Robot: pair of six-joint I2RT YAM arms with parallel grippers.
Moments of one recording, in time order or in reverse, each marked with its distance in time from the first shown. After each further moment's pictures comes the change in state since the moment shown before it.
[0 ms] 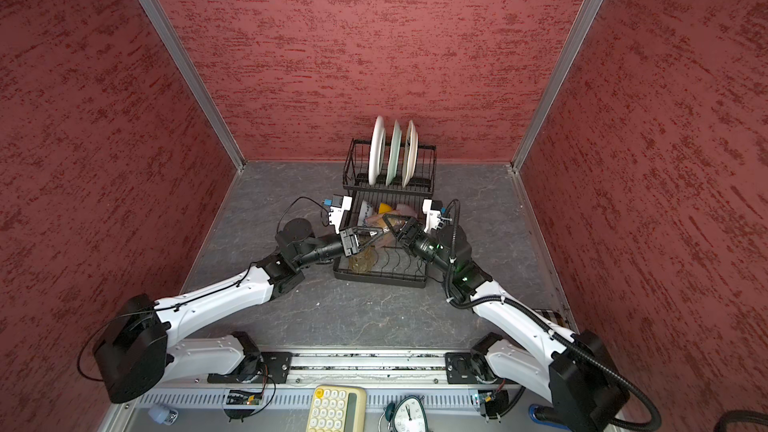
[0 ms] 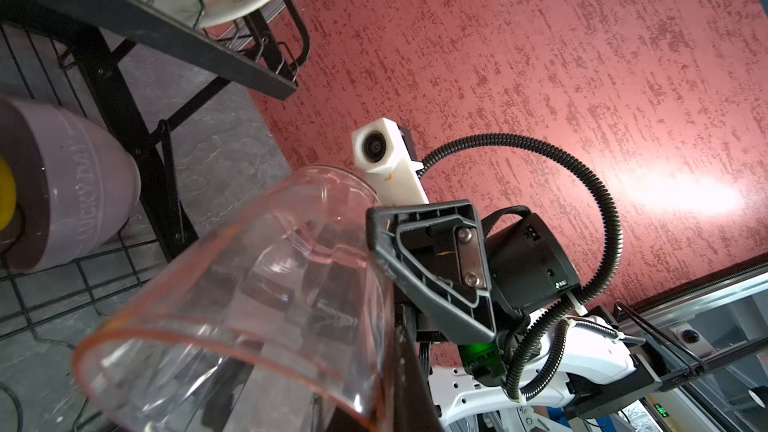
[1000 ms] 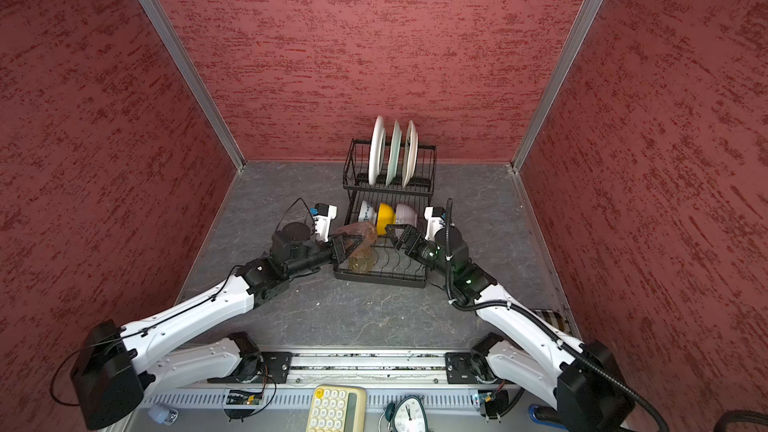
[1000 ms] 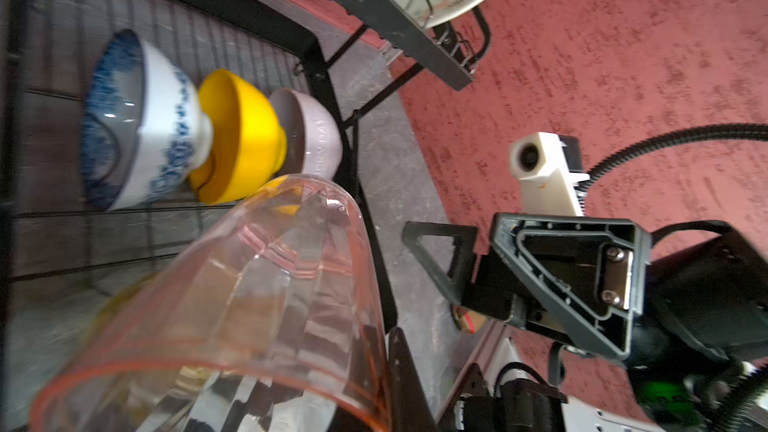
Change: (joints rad) left arm 0.011 -0.196 0.006 -0.568 -0.333 0.187; right arm -0.003 -0.075 0.016 -0.341 0.130 -0.243
